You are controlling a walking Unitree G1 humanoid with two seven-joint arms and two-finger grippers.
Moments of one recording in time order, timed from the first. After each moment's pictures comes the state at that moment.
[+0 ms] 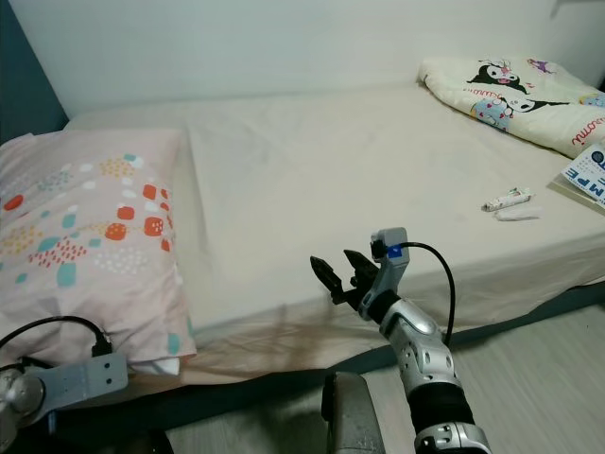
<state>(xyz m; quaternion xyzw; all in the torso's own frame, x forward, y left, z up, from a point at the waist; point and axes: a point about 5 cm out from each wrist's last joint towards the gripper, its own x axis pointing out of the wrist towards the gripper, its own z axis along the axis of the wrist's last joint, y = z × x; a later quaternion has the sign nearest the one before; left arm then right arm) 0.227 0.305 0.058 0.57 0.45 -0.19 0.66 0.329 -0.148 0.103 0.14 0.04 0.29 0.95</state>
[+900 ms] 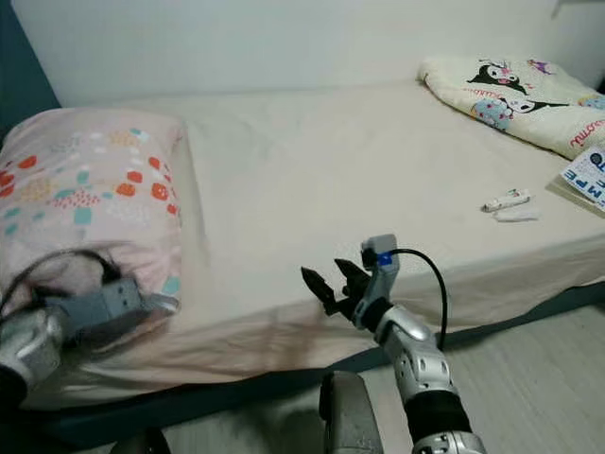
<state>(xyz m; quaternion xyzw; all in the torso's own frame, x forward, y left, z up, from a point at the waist) 0.291 0.309 0.067 0.58 0.40 -0.09 0.70 0.320 -0.139 0.096 0.13 0.06 0.31 0.94</state>
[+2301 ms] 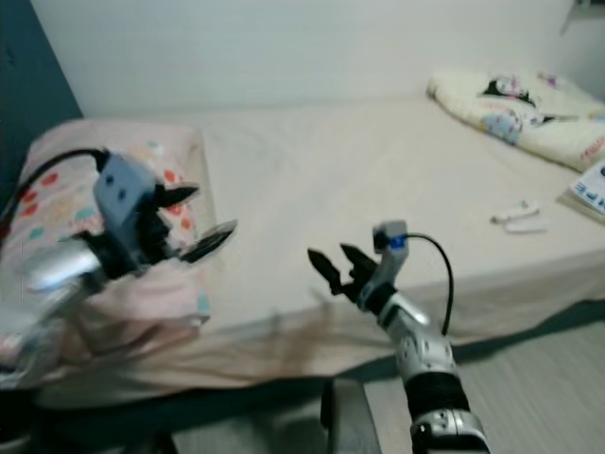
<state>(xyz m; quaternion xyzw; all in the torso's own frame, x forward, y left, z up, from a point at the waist) 0.305 0.160 0.219 0.04 -0.11 -0.25 0.96 0.338 -0.143 0.114 0.17 0.03 0.30 0.94</state>
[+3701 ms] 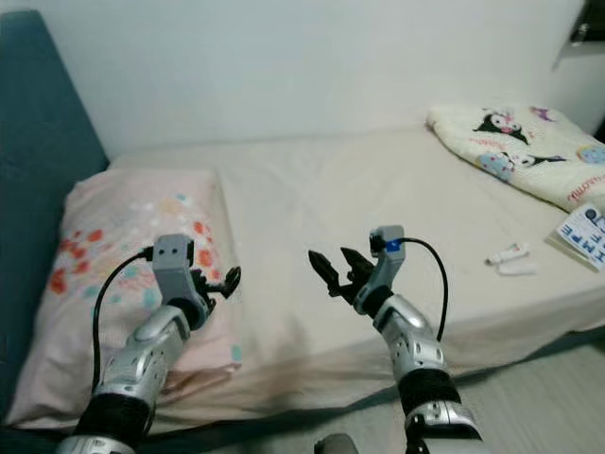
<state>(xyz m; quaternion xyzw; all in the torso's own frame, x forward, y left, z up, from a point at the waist) 0.324 0.157 0.085 -0.09 0.10 -0.04 0.99 0.338 -0.146 0.087 0.17 0.06 0.27 0.95</state>
